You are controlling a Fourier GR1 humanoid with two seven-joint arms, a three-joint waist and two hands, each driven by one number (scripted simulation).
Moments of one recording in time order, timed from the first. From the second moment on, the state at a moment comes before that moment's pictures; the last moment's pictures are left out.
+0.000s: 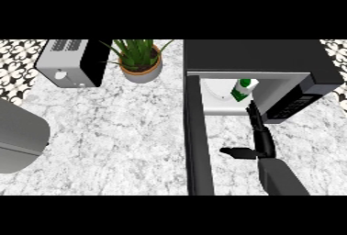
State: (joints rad) left arm 0.81 0.33 -0.36 -1.98 0.24 -0.08 -0.68; right arm -0.50 -0.10 -0.27 -0.28 0.12 -0.06 -1.07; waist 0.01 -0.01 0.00
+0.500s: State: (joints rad) left arm 0.71 0.32 -0.44 -1.94 0.19 -0.08 -0.60; right arm -0.25 -0.18 -0.25 -0.50 0.07 0.05 -1.05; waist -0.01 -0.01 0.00
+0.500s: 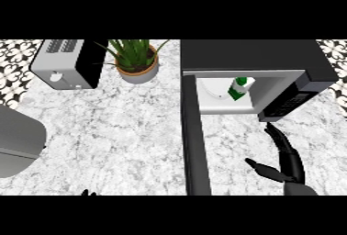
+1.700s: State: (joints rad) left arm 0.16 0.06 -0.58 -1.54 -0.14 0.02 -0.32; right arm 0.10 -0.42 -0.35 -0.75 -0.18 0.26 -0.97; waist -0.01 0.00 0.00
